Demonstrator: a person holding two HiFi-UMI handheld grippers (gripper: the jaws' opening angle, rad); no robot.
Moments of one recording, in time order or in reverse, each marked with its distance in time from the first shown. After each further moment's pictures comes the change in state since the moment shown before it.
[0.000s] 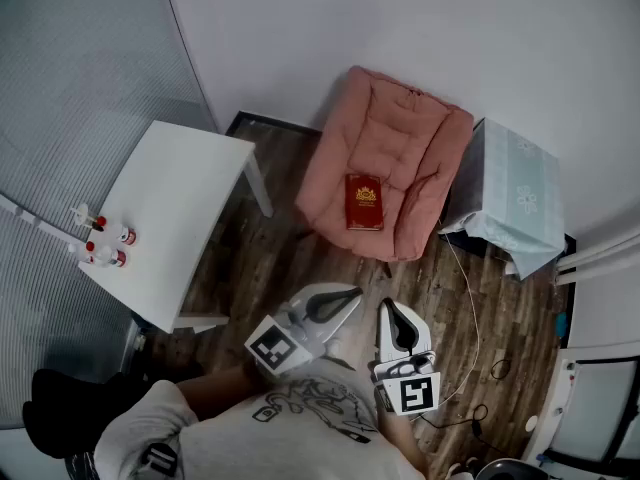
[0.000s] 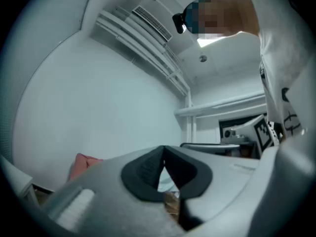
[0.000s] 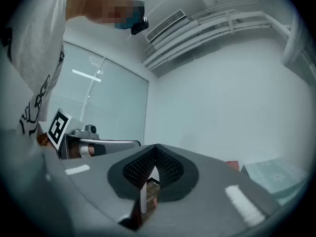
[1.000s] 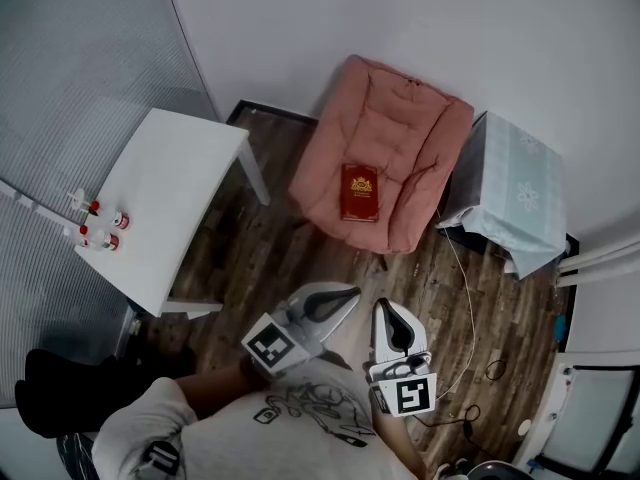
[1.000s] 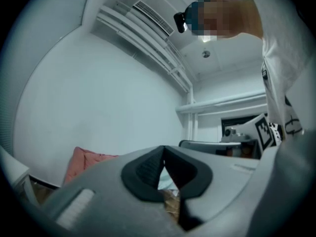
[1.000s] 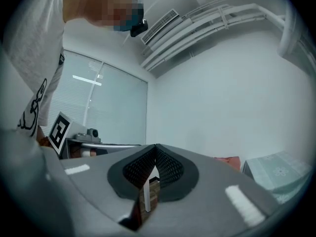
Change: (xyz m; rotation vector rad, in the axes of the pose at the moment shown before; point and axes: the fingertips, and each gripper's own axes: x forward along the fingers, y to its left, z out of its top) left arm 0.045 -0.031 -0.029 -0.025 0.034 0.032; right arm -0.036 -0.046 -0.020 0.043 0.032 0.017
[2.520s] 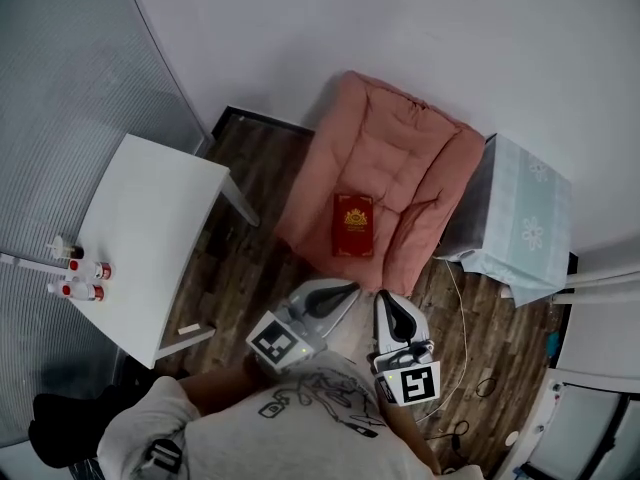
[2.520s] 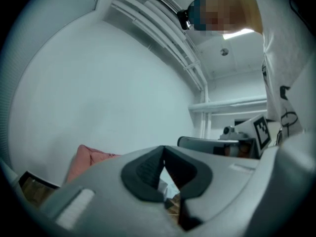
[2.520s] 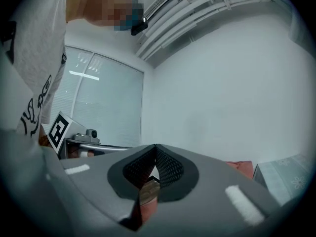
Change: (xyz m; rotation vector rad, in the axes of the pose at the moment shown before) left arm 0.132 0.237 -0.007 -0.070 0.028 0.047; right arm 0.233 -0.143 -0.027 -0.005 0.067 0.051
